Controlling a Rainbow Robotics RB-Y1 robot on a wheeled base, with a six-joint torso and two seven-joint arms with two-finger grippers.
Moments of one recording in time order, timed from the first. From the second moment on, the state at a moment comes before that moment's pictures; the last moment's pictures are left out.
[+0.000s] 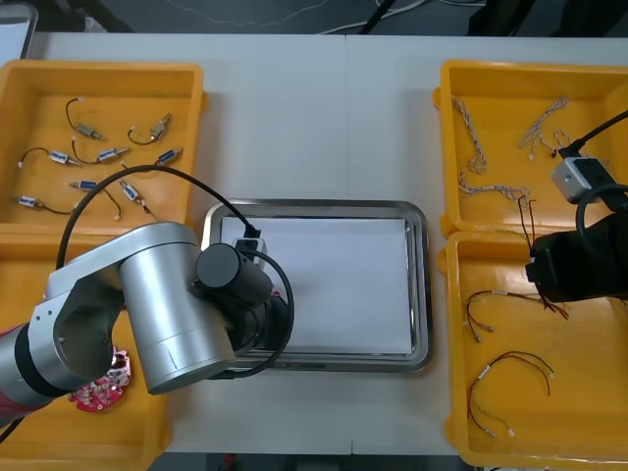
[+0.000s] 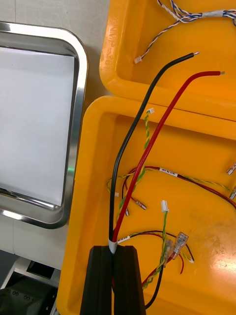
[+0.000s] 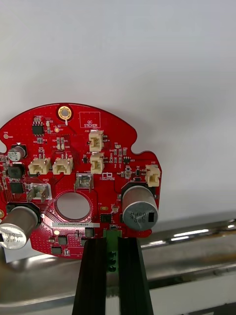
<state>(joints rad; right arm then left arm) -0.21 -0.68 -0.18 -2.41 -0.98 1.92 1.14 -0.51 0.65 -0.83 -2.17 0.49 1.59 -0.45</state>
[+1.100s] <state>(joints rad) -0.21 -0.68 -0.18 -2.41 -0.98 1.92 1.14 -0.51 0.63 -0.80 -2.18 0.51 1.64 -0.45</state>
